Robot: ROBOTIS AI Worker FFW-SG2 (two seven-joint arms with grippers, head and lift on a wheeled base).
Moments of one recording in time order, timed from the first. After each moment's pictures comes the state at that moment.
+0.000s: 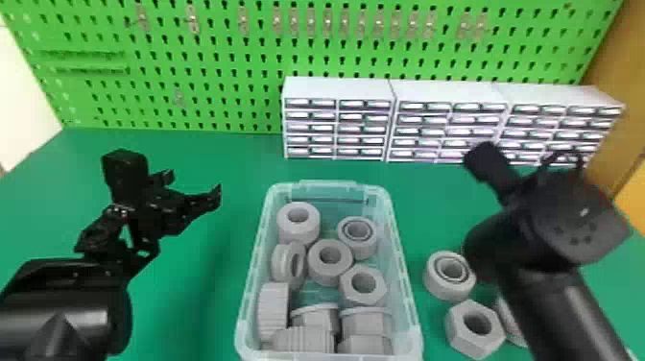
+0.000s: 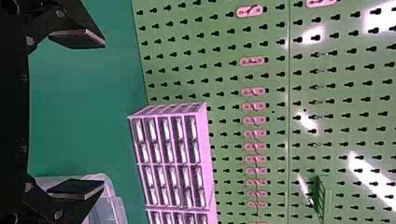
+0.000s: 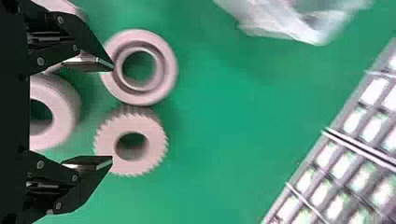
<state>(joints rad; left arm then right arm) -0.11 0.10 0.12 -1.65 -0.02 0.29 -0.44 -0.37 -0.15 0.24 -1.70 1.29 1.35 1.26</state>
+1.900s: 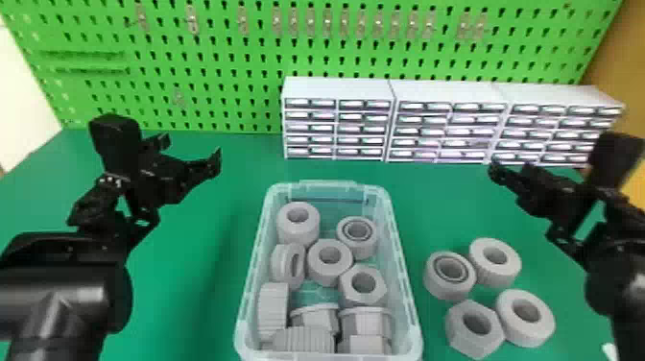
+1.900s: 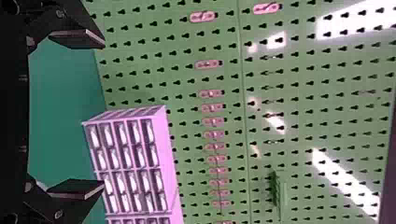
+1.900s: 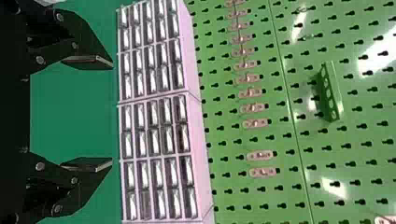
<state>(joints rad) -0.14 0.10 0.10 -1.75 -0.01 0.29 -0.40 -0.23 -0.08 -0.35 -1.64 -0.10 0.52 0.45</state>
